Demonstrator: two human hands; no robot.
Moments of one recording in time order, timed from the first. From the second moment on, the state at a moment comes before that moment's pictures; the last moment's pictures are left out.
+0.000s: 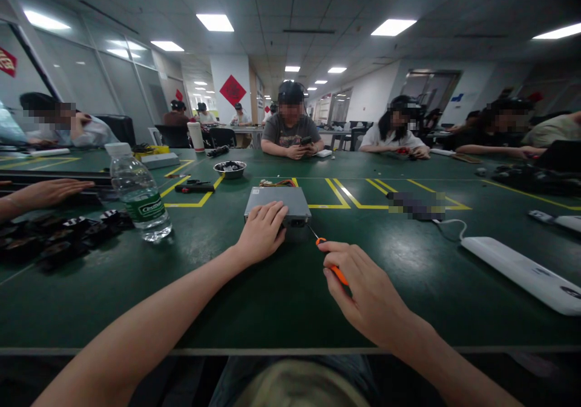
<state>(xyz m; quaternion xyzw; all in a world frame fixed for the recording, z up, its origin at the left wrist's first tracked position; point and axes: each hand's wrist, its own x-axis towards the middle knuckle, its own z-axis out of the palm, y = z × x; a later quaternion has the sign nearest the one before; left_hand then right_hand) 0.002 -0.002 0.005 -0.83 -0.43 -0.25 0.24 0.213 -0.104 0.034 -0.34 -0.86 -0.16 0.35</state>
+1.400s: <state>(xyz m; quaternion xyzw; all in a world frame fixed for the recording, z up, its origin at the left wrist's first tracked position) 0.001 -0.001 0.003 -0.83 -0.43 -0.26 0.24 0.218 -0.064 0.011 -0.02 -0.88 -0.31 0.36</state>
